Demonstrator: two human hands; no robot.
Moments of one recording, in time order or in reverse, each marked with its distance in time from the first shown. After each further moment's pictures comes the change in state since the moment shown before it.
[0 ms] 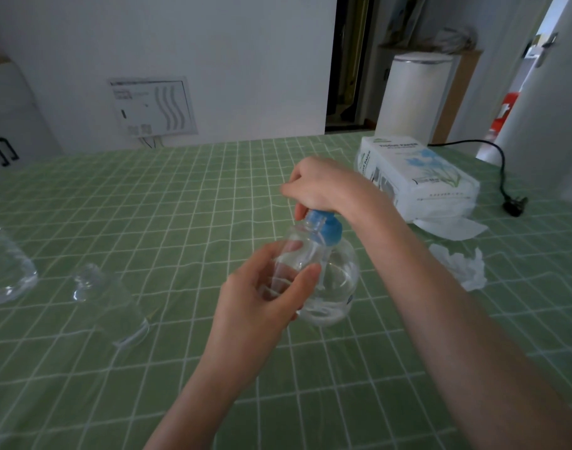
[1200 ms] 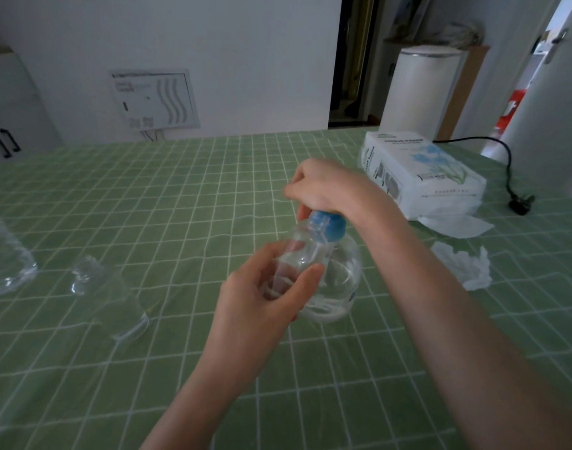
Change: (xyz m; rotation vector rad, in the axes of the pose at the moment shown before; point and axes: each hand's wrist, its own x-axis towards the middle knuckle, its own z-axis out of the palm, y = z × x) left_hand -0.001 -0.006 -0.001 0.002 0.005 0.007; right_hand 0.003 0.006 0.005 0.015 -0.021 -0.004
